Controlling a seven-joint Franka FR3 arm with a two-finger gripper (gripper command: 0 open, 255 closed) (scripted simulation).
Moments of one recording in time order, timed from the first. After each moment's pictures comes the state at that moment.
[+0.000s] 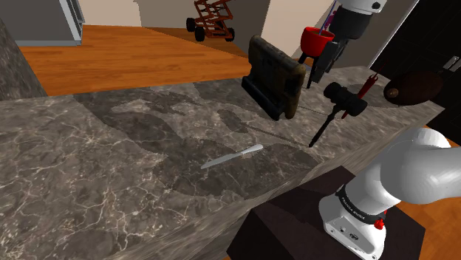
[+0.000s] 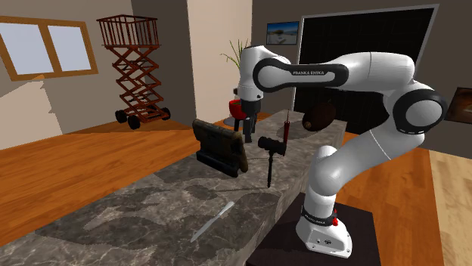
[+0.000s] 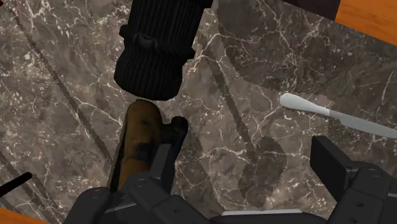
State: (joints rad) arm 0.02 -0.82 0.06 -2.42 0.02 1.61 -0.13
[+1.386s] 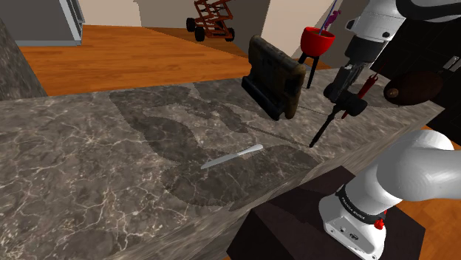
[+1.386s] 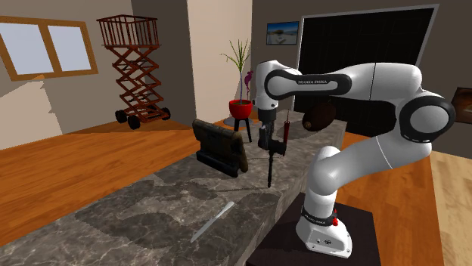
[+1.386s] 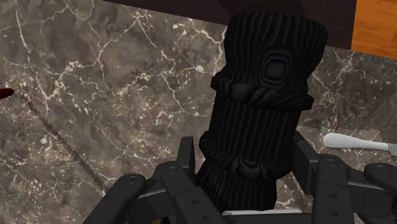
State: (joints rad) arm -0.08 -0.94 -0.08 -2.60 -0.03 1.57 -0.15
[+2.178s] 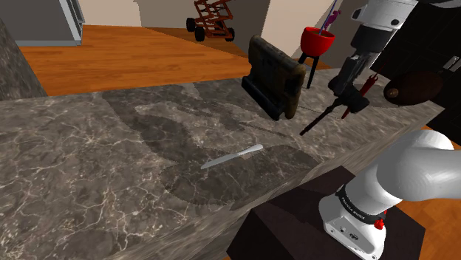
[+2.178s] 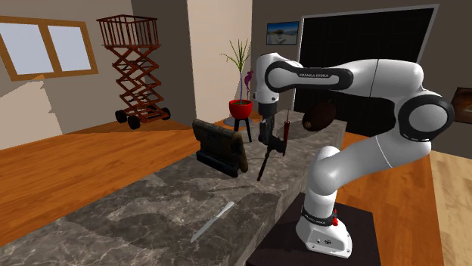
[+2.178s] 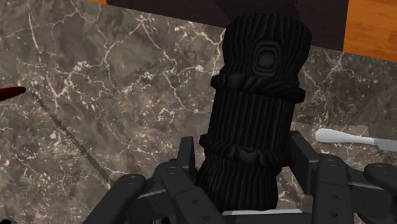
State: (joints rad) arm -0.07 -0.93 -0.08 -2.52 -0.03 1.51 -0.15
